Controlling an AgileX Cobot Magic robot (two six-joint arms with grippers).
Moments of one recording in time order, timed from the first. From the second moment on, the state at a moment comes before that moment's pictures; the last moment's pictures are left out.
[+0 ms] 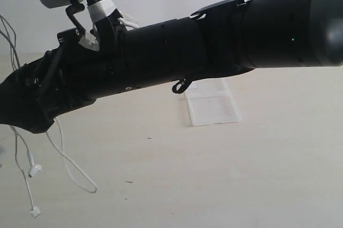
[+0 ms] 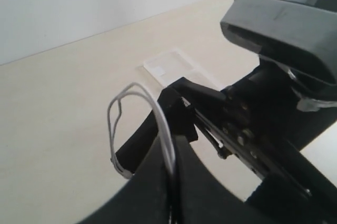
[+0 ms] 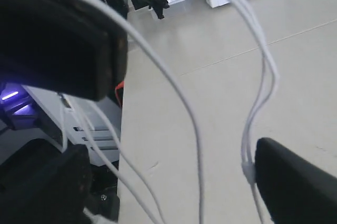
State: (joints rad) left arm -0.60 0.76 -0.88 0.15 0.70 -0.30; right arm 0.81 1.76 -1.20 1.73 0.80 -1.69
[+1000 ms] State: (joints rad) left arm -0.60 0.76 -0.88 0.19 0.70 -0.28; right arm 0.81 1.76 -1.20 1.72 0.80 -1.69
